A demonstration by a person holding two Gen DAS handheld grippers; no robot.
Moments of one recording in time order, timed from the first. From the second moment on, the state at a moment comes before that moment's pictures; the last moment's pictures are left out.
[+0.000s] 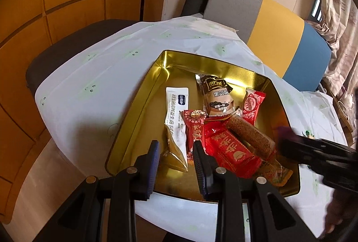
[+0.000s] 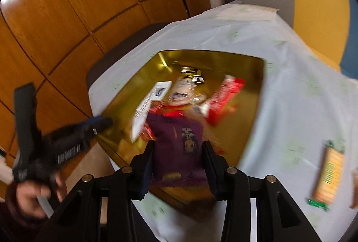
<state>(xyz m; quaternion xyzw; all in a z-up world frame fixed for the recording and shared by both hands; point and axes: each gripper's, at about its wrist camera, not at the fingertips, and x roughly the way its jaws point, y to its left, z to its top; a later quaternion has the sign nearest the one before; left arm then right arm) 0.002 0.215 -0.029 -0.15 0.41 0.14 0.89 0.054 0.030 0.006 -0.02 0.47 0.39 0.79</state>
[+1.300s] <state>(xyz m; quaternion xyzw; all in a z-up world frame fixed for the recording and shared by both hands) 0.012 0.110 -0.004 -0.04 0.41 0.01 0.91 0.063 -0.183 0.027 -0.02 0.43 0.20 0.88</state>
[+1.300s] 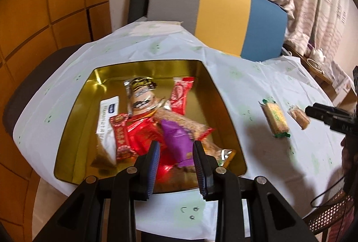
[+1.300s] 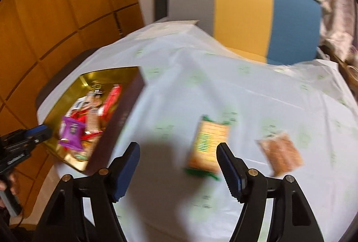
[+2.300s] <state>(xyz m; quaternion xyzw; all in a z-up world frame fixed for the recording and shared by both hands) 0.132 -0.105 -0.037 0.01 0.53 -0.18 0.83 0.109 -0.377 0.004 0.11 0.43 -0.02 0.89</state>
